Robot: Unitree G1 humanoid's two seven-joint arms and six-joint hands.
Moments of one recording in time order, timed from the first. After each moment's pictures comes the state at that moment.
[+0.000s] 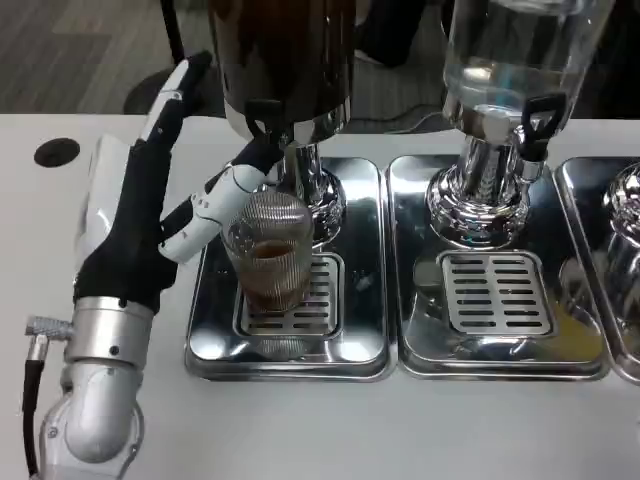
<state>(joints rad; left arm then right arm) -0.09 0.22 -0.02 -0.02 0.31 -0.23 0.12 0.70 -0.20 -0.19 -0.23 -0.50 -0.61 -0.28</state>
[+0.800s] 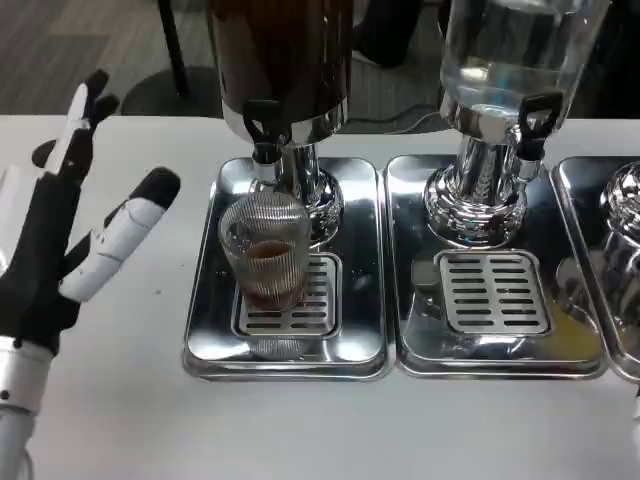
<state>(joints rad) 0.08 0.37 0.15 -0.13 0.23 -0.24 -0.01 0.69 -0.20 -0.18 -0.22 -0.50 -0.61 -0.28</state>
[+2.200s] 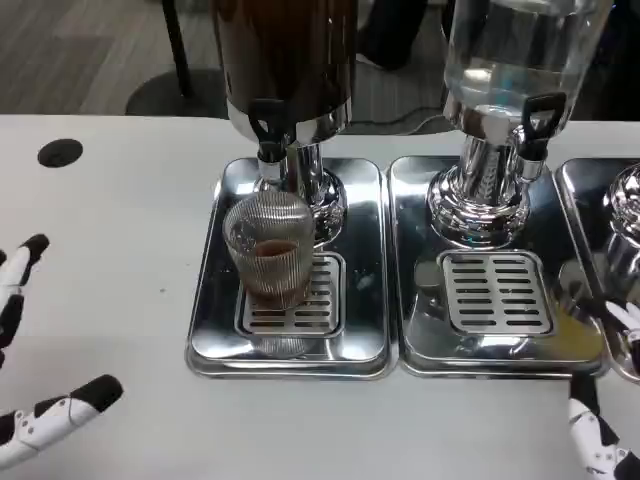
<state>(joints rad) 0.44 0.58 0.30 0.08 0.55 -0.62 0.22 0.60 -0.16 -0.10 -0.16 -0.55 -0.57 -0.28</state>
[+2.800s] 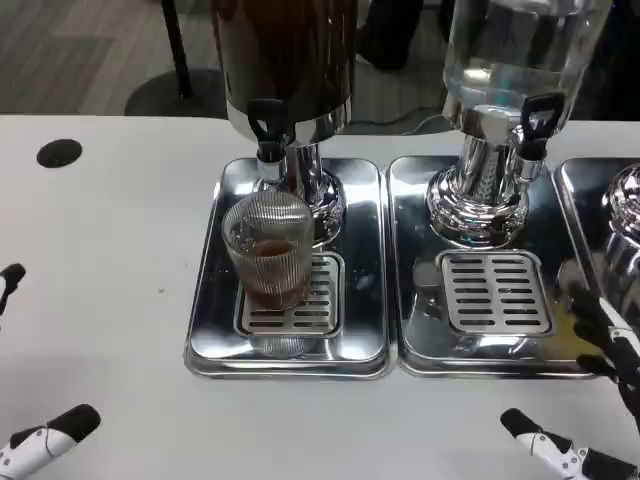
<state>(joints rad) 0.50 0.58 0.34 0.12 0.55 -0.68 0.23 0.47 -0.19 -0.04 0.06 -0.30 -0.62 -0.17</state>
